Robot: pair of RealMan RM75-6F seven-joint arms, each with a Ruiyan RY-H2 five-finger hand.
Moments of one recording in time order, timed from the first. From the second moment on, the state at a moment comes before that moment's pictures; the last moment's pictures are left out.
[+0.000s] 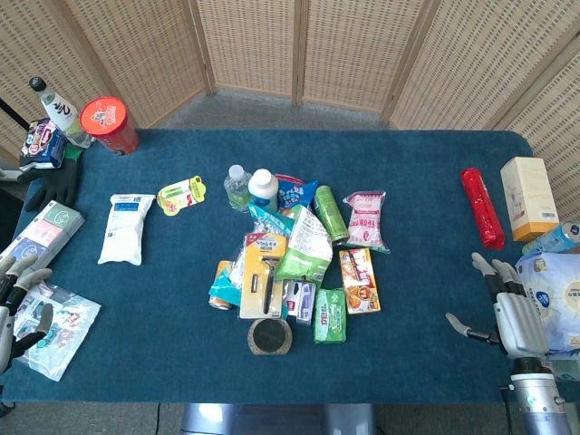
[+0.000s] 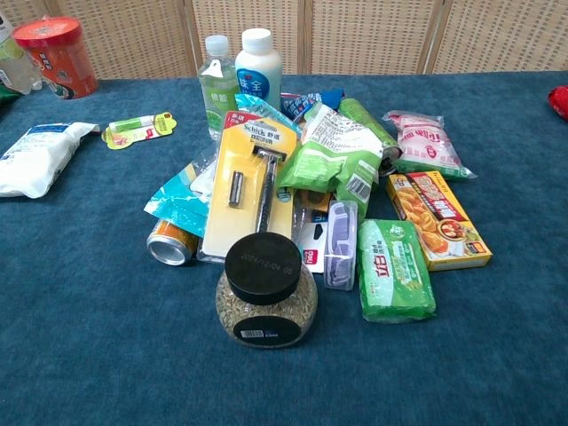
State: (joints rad) left arm -0.01 -1.15 -0.03 -1.70 1.61 1.71 0.01; right arm 0.12 -1.12 0.09 -1.80 -1.40 1.39 0.05
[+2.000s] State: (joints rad) left arm -0.01 -1.06 -0.04 -1.77 1.63 1.68 -0.02; right arm 0.78 -1.53 0.25 -1.41 -1.29 0.77 0.06
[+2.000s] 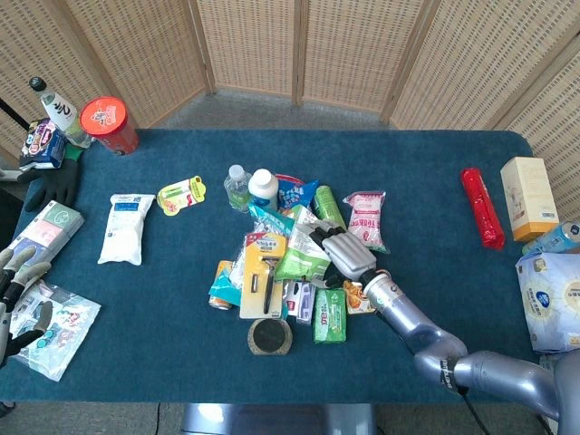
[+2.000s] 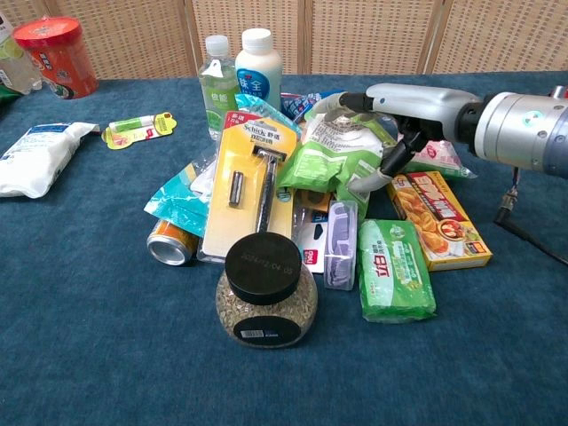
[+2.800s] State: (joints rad) left arm -0.01 -1.09 -0.04 -1.74 1.64 1.67 -0.06; right arm 0.66 -1.40 0.26 -1.47 -1.33 1.06 0.16
